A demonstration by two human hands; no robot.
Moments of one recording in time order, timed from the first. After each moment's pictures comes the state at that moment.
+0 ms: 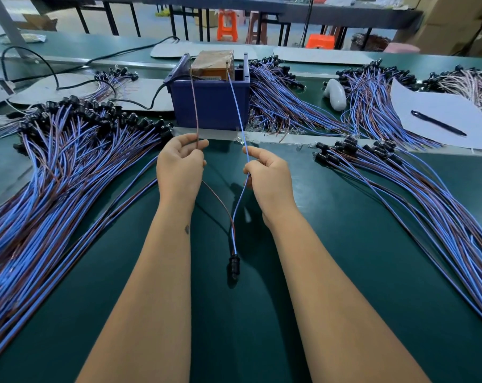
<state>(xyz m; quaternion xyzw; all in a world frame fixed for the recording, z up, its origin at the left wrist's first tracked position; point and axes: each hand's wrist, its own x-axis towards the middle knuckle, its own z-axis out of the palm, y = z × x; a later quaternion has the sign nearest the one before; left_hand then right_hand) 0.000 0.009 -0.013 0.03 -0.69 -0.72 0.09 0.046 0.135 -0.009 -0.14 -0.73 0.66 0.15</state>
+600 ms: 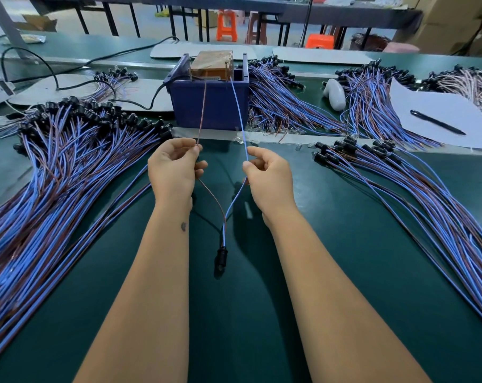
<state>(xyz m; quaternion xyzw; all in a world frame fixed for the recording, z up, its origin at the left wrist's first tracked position) 0.002 0.006 -0.012 0.08 -0.63 -0.76 0.11 0.043 0.140 -0.015 -0.12 -0.76 0.61 0.19</state>
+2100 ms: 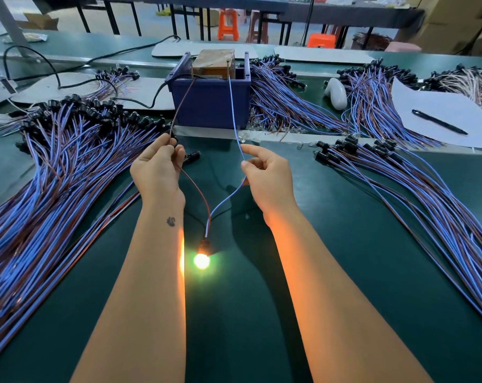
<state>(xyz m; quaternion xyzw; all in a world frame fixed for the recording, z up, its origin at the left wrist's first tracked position) 0.001 -0.007 -0.004 0.18 -0.42 -0.88 0.12 0.046 0.138 -0.015 -0.09 -0.76 0.62 0.19</state>
